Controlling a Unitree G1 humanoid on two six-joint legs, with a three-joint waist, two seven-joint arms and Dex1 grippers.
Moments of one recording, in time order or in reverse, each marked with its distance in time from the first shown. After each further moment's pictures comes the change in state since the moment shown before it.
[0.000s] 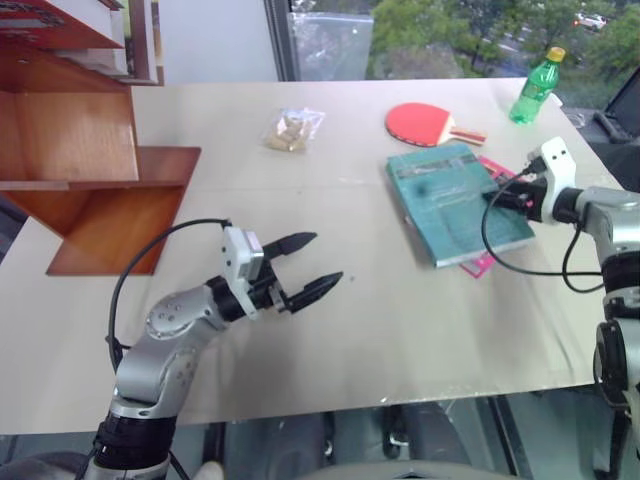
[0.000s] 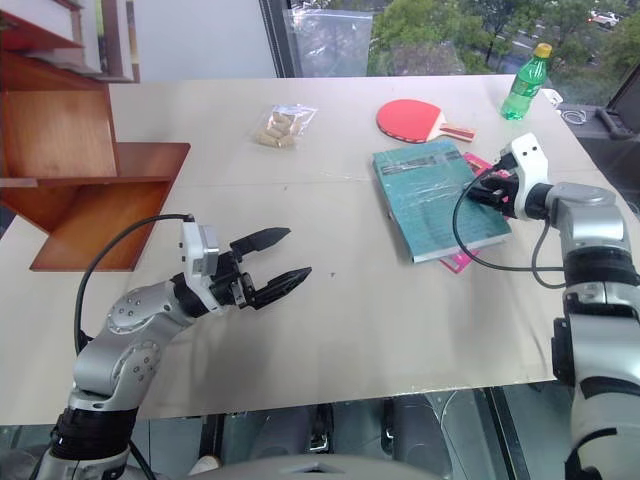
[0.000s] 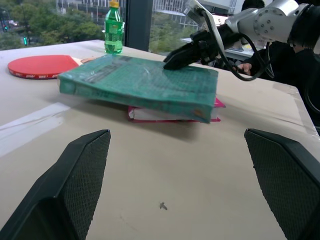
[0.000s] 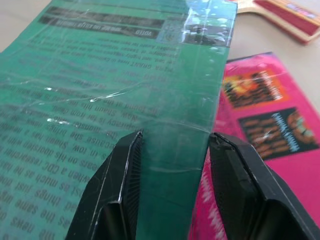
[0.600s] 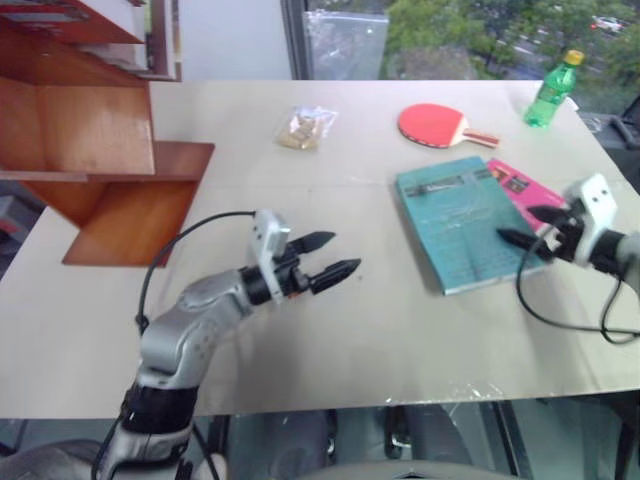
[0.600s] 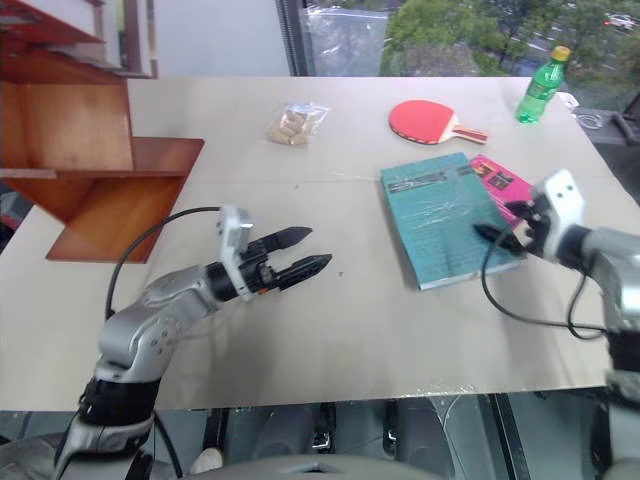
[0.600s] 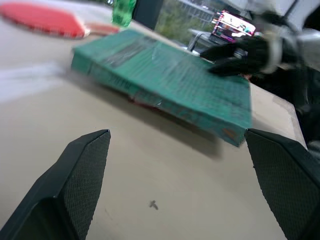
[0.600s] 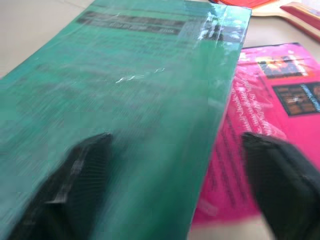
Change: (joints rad) left arm -0.231 -0.069 -0.056 0.103 -0.141 0.430 0.159; right arm 0.526 -0.081 -0.264 -0.636 0.193 0.072 -0.061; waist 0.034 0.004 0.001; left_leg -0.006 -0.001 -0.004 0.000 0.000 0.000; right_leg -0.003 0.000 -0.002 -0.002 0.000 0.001
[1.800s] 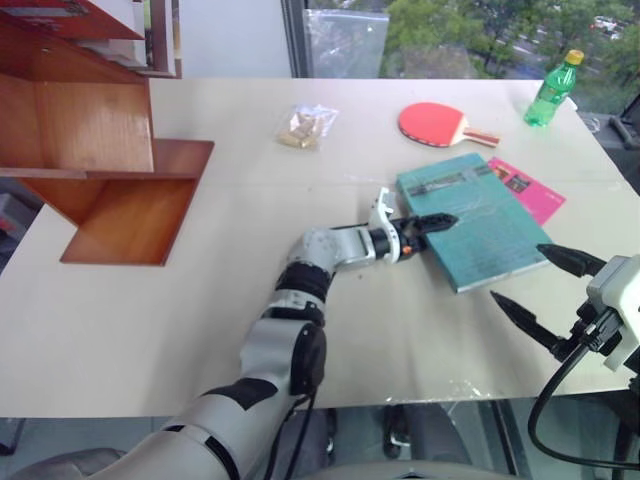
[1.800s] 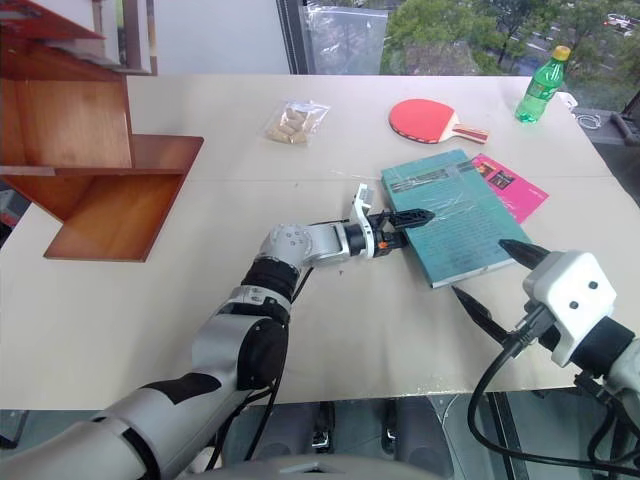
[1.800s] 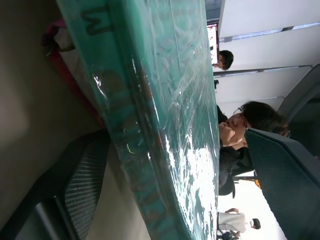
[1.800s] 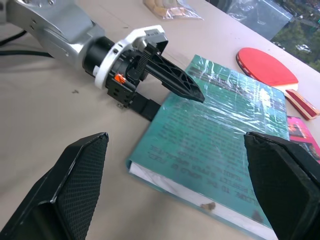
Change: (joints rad) left arm -0.675 -0.582 0.252 1.105 -0.036 0.251 0.326; right arm 0.608 0.073 -0.299 -0.961 0.254 0.132 -0.291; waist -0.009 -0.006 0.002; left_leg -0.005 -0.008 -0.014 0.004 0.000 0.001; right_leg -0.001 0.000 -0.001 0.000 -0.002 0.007
